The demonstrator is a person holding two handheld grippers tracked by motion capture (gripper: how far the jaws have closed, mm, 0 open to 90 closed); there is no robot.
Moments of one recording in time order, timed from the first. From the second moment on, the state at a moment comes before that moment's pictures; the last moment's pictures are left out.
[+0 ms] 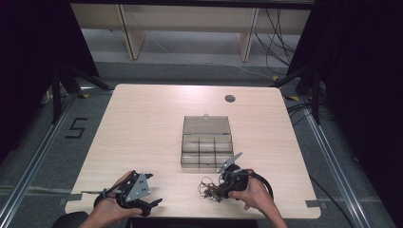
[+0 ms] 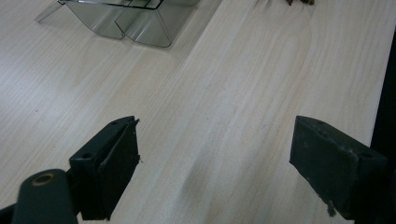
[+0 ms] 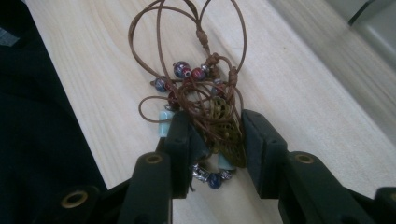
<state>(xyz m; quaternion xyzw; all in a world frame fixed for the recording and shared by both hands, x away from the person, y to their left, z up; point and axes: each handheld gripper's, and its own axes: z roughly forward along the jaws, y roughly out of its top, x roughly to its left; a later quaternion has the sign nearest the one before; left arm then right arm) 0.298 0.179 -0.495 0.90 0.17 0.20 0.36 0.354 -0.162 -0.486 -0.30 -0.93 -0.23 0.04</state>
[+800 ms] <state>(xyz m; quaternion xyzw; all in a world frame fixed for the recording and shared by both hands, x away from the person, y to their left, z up) 0.298 0.178 -0.496 0.89 0.18 0.19 0.37 0.346 -0.150 -0.437 -0.23 -0.95 -0.23 0.00</state>
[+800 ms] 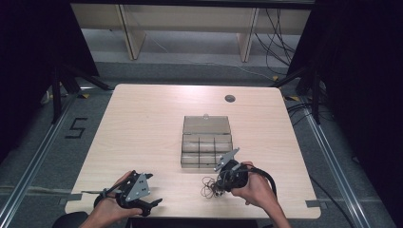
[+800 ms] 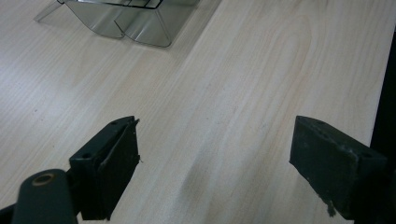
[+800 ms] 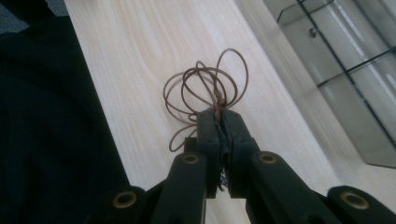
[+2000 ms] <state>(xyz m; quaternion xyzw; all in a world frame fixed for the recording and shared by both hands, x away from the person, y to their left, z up) 0.298 0.179 -0.496 0.89 0.18 0.20 0.36 0.379 -0.157 -0.358 -0.22 -0.95 -0.22 -0.06</state>
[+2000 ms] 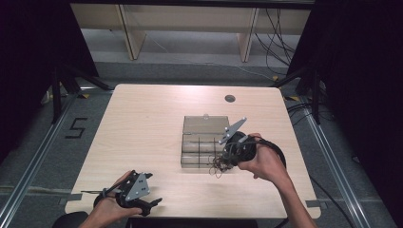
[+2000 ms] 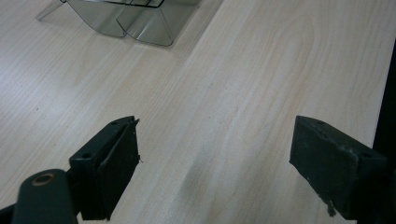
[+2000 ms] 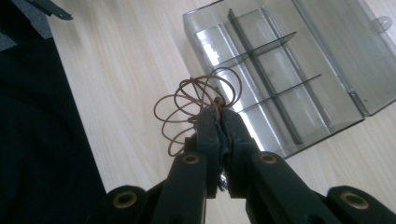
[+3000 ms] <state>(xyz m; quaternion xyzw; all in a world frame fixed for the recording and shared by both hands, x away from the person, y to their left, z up) 0.299 0.179 -0.496 0.89 0.18 0.19 0.36 0.440 -0.158 -0.366 -0.26 -0.94 -0.21 -0.05</state>
